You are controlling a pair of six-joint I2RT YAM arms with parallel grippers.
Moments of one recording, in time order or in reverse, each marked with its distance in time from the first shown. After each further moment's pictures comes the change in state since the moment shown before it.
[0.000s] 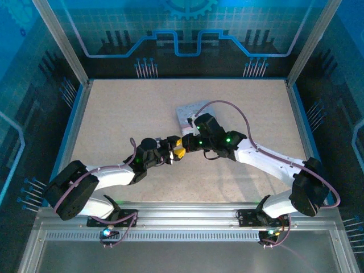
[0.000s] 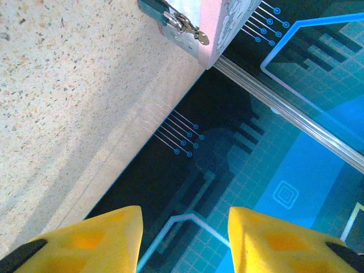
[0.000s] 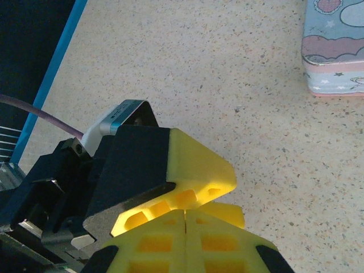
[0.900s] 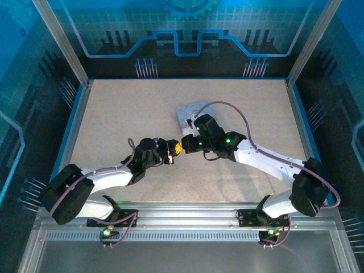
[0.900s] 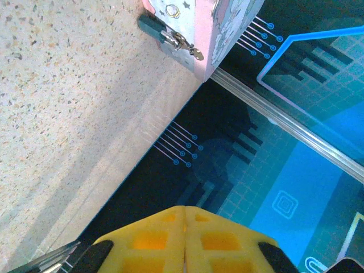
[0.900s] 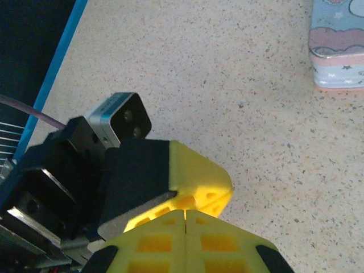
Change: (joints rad) left arm 0.001 -0.053 -0.004 -0.069 -0.047 0.012; right arm 0.007 -0.003 -0.011 0.000 -0.006 0.007
